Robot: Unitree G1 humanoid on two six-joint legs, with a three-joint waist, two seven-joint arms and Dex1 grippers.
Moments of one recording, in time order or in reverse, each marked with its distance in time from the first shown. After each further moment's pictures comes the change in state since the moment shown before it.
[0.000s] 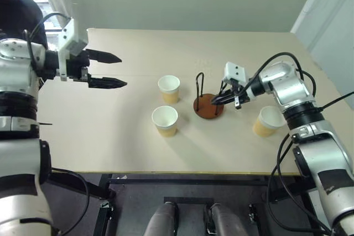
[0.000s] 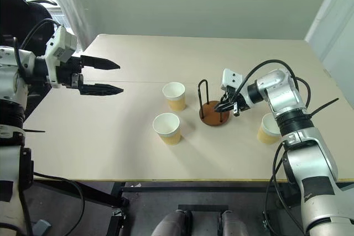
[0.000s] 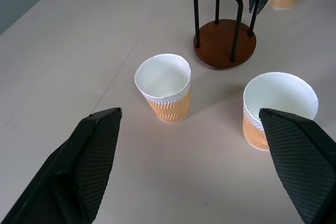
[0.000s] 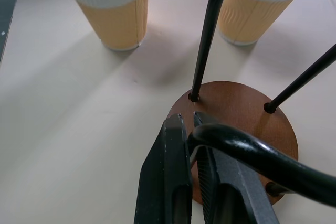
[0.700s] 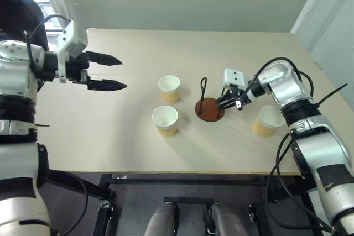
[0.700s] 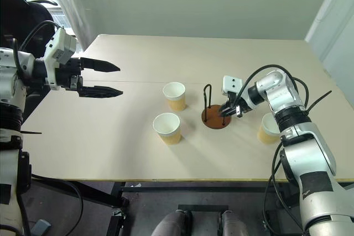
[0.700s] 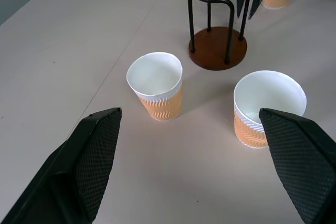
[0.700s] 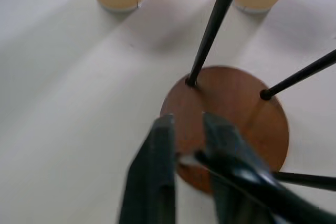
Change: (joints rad) left arm 0.023 0.011 0.000 -0.049 -0.021 0.038 -0.001; right arm -0.059 0.012 0.042 0.212 -0.078 -0.172 0.023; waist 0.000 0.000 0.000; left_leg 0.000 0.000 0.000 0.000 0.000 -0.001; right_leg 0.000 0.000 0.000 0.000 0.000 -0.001
